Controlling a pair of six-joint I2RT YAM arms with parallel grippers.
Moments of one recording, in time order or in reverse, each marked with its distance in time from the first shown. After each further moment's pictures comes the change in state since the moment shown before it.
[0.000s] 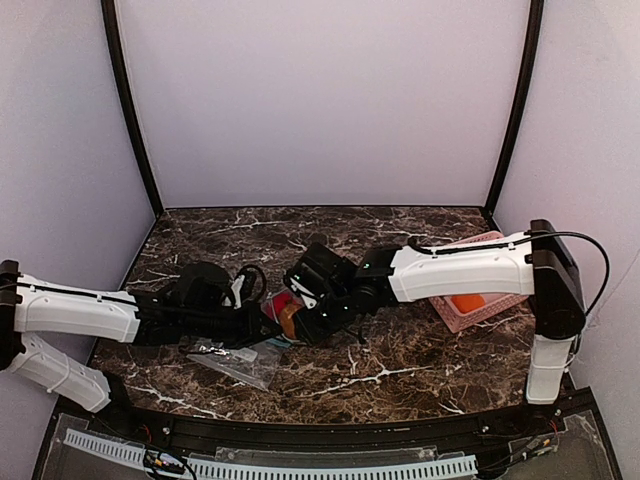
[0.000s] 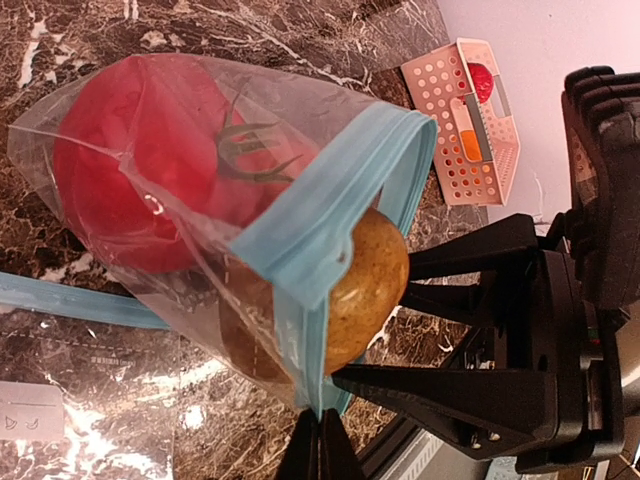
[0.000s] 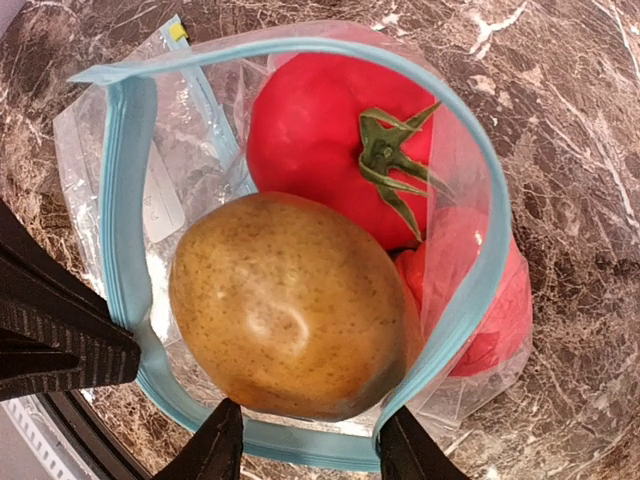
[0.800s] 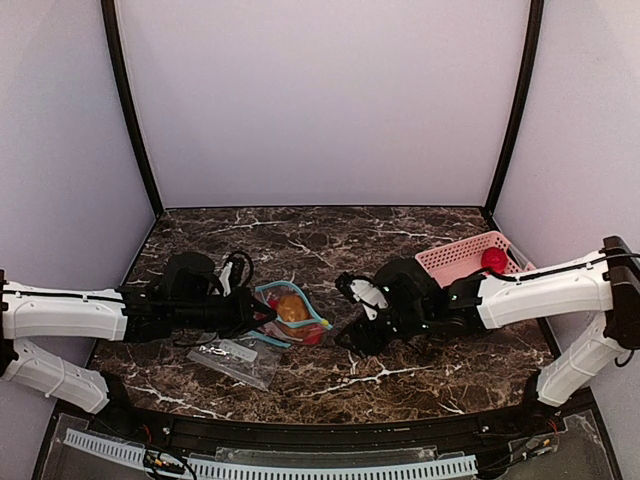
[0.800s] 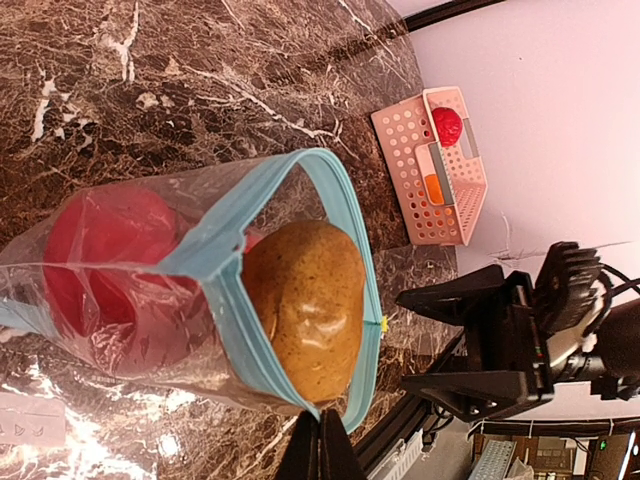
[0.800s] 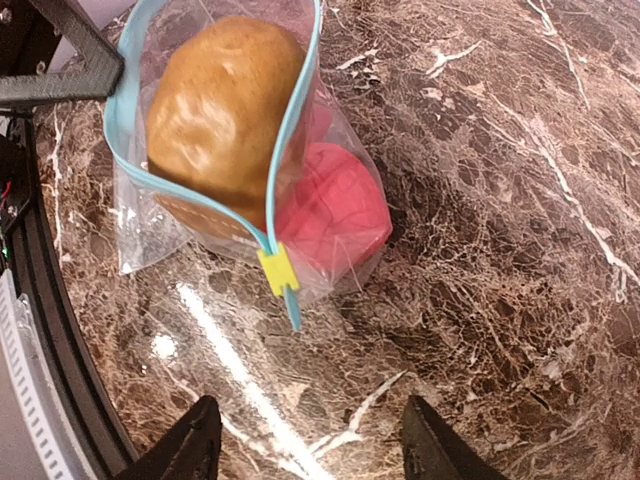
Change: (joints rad) left arm 0.041 -0.080 0.006 0.007 -0.016 -0.034; right arm -0.077 -0.445 -0.611 0.446 -0.102 -0.156
